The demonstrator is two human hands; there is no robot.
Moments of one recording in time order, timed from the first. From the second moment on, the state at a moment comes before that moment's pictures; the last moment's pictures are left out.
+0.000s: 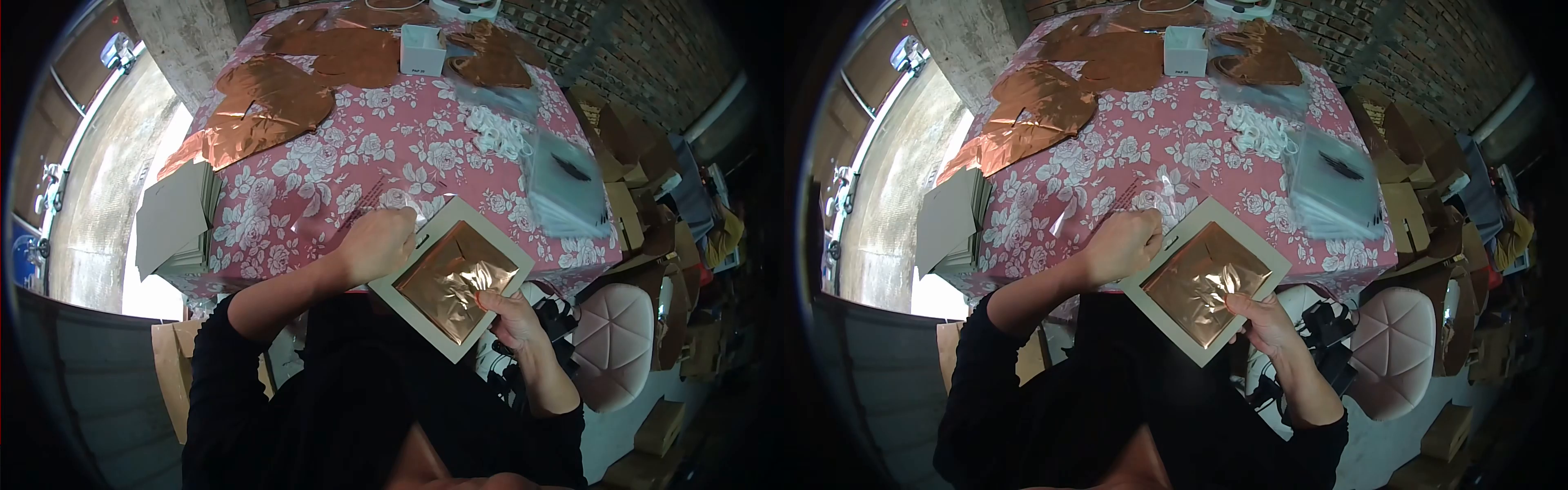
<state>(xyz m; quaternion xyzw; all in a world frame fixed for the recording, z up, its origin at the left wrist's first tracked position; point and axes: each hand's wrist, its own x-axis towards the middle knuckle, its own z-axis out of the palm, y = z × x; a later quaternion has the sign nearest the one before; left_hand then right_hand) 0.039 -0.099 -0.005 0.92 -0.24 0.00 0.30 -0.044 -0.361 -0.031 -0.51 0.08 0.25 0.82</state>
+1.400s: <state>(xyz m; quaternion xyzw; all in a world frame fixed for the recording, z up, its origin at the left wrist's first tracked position) 0.004 -0.084 -0.001 0.93 -0.30 0.05 0.18 -0.048 -0.325 -0.042 -0.48 0.10 0.25 0.83</state>
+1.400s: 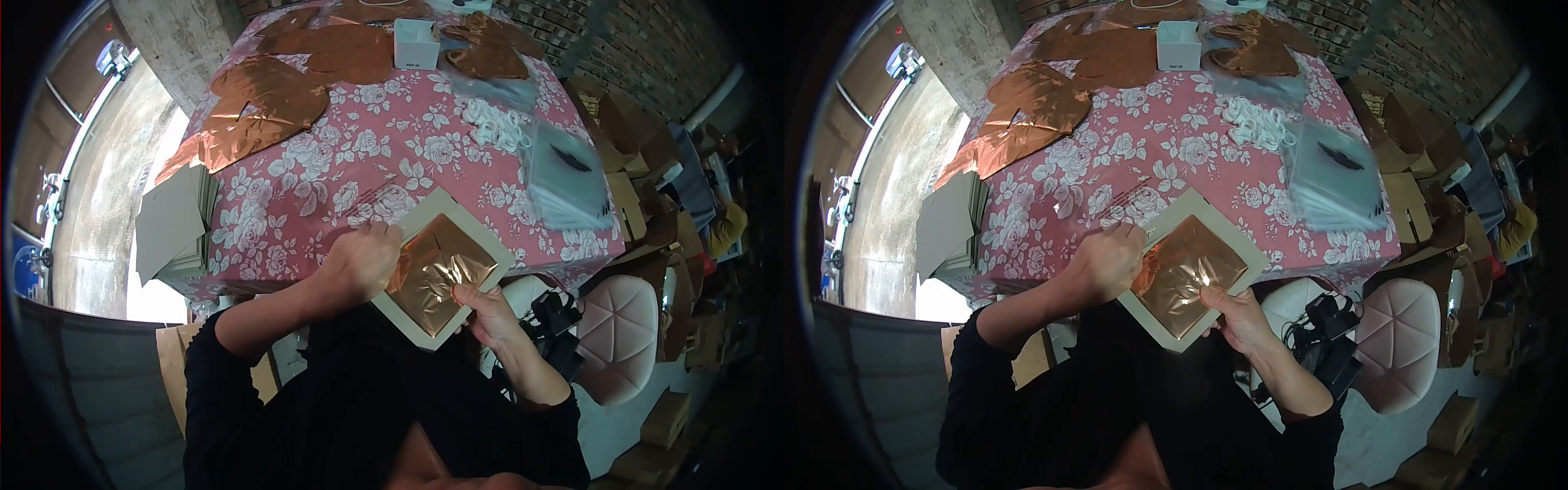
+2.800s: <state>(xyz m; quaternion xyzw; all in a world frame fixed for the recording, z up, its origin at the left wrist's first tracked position) -0.019 -0.043 -0.003 0.44 0.04 -0.05 0.90 -0.049 -0.271 -0.047 -0.42 -0.03 0.15 0.89</state>
